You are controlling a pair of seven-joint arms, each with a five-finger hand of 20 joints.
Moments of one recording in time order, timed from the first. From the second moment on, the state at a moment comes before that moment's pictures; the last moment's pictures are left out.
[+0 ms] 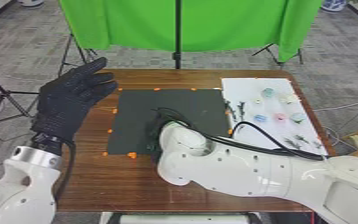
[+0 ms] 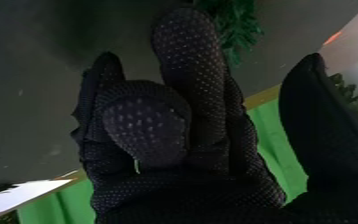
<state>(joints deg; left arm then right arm) 119.5 -47.4 -95.1 -135.3 34.1 11.0 9.7 -38.1 -71.0 7.2 -96.6 -88.6 13.2 67.1</state>
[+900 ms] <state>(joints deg) 120.3 -47.5 -96.6 -135.6 34.2 10.7 7.9 -37.4 -71.3 6.4 -98.5 -89.4 14.1 66.5</state>
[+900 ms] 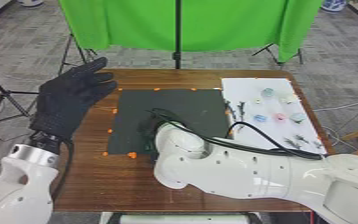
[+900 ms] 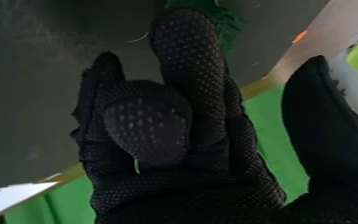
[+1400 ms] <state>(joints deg) 123.4 -47.6 -98.0 -136.7 34.2 12.6 8.7 -40.3 -66.9 8.1 -101.0 -92.9 8.9 67.2</state>
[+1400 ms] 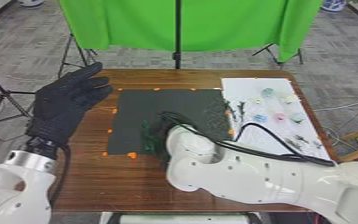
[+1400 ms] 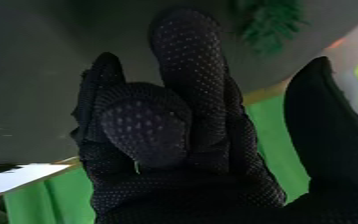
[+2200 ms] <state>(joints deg) 121.1 -46.9 -96.8 -136.2 34.1 12.7 9.4 -39.4 -69.7 6.9 -101.0 -88.6 8.9 64.0</state>
